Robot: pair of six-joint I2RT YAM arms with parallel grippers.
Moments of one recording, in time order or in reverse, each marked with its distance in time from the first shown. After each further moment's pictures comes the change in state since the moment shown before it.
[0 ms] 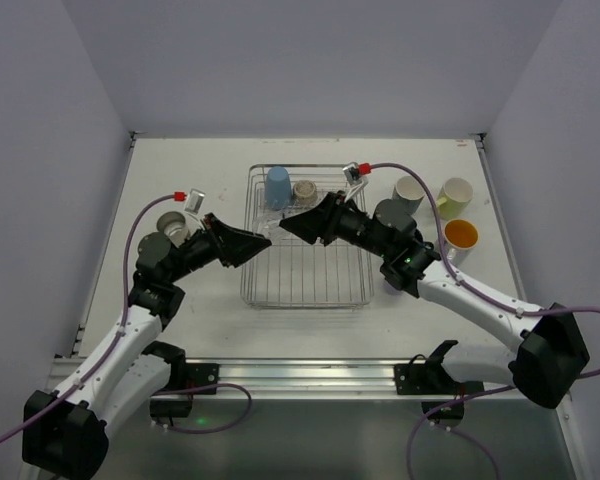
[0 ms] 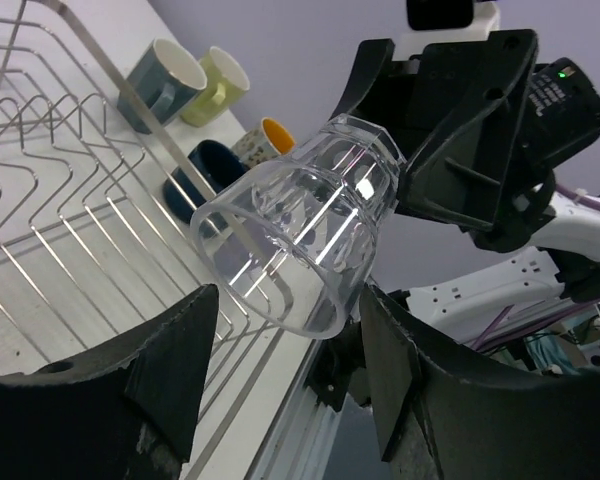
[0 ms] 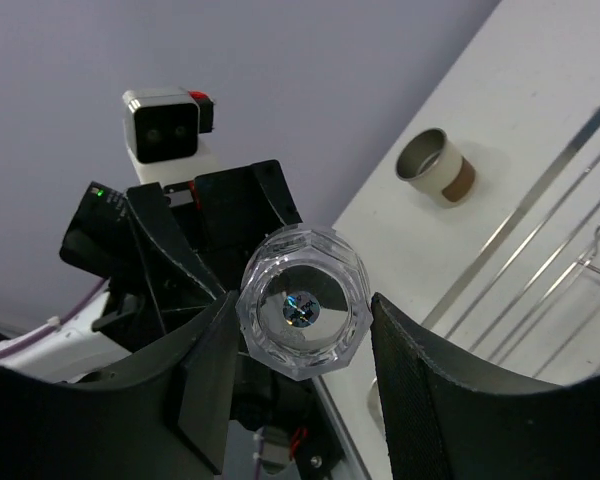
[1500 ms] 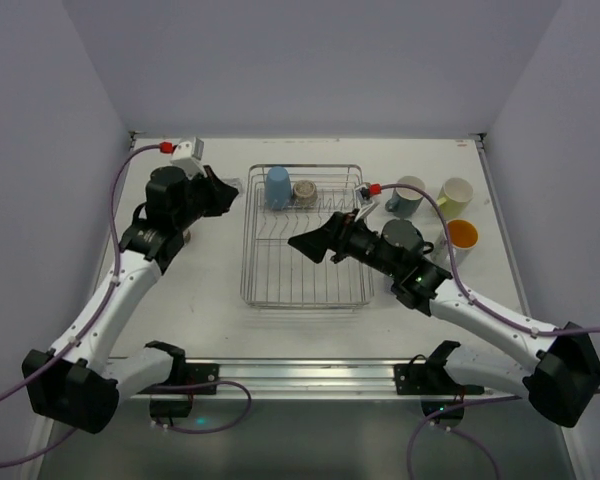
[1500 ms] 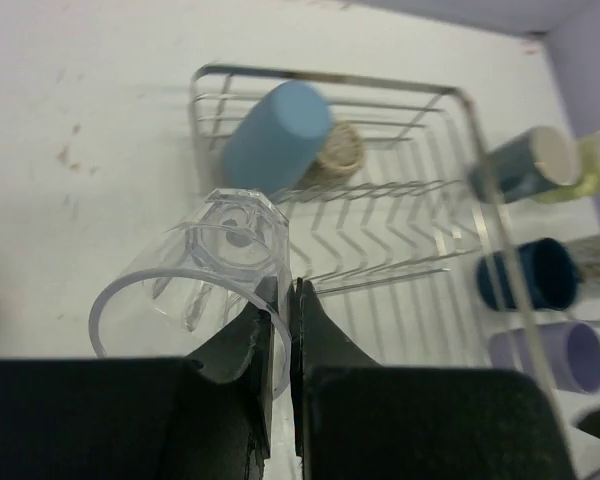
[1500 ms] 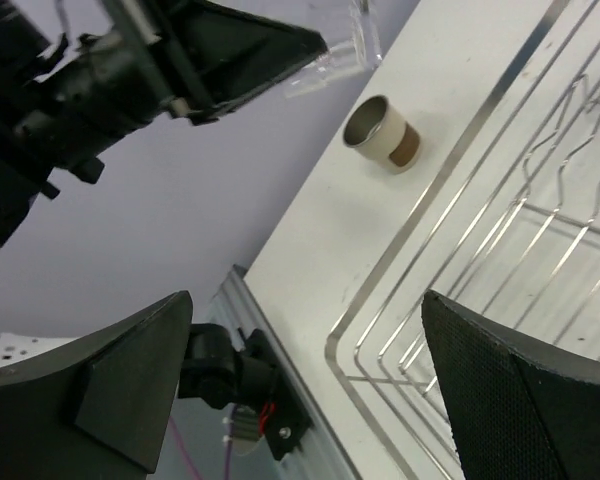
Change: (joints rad) left arm 0.008 0.252 0.523 -0.652 -0.565 0.428; right arm 0.026 -0.118 -0.156 -0.017 0.076 -0.006
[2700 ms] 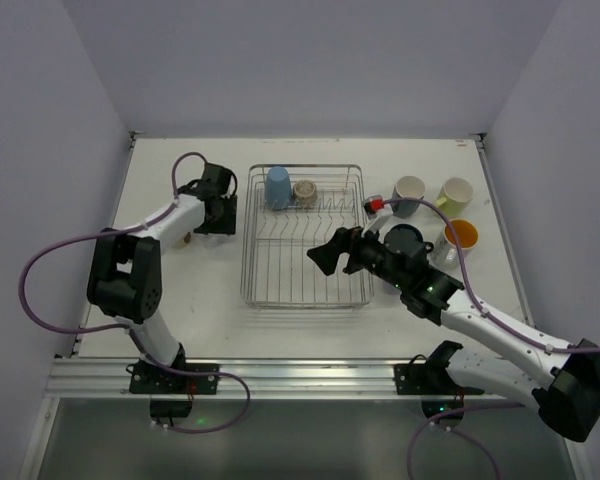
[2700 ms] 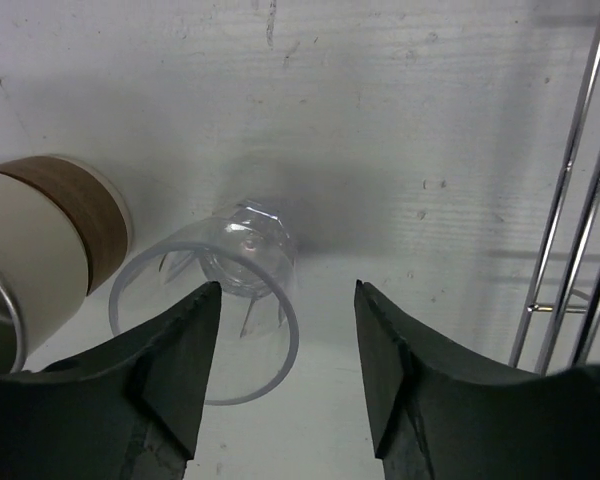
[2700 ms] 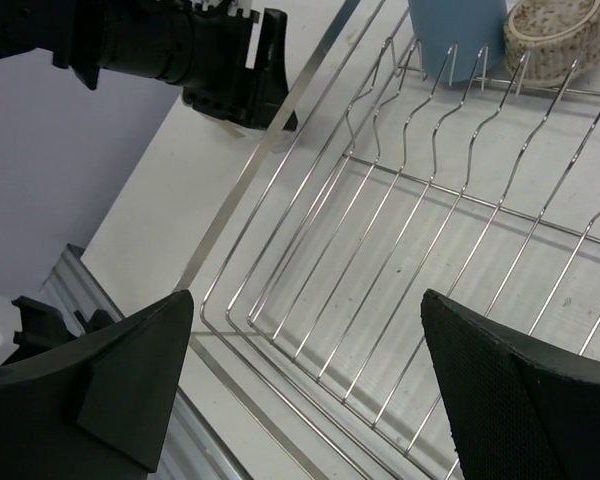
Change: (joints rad) left arm 0.032 0.674 0.201 -0.365 -0.365 0.249; right arm 0.000 -0.137 -0.053 -0.275 0.199 -0.263
